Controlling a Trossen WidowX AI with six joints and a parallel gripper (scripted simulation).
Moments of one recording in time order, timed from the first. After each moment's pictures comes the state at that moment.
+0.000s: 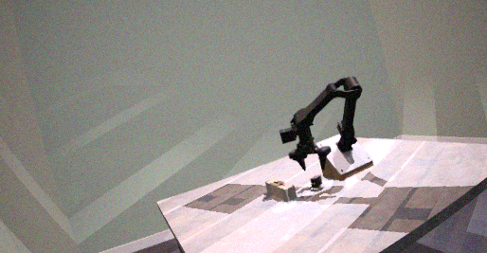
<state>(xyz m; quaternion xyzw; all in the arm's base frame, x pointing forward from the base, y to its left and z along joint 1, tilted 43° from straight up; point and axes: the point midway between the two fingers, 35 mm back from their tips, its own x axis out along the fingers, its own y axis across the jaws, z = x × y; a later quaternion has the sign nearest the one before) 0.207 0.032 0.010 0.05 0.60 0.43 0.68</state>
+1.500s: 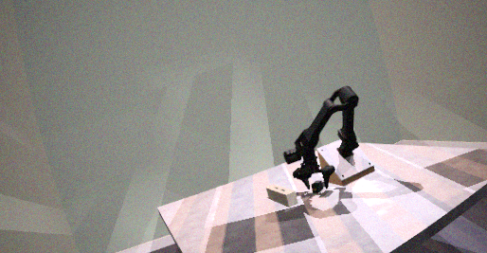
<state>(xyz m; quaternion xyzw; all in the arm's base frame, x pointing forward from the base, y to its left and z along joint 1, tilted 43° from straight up) 0.206 0.075 -0.036 0.05 0.59 0.43 0.68</state>
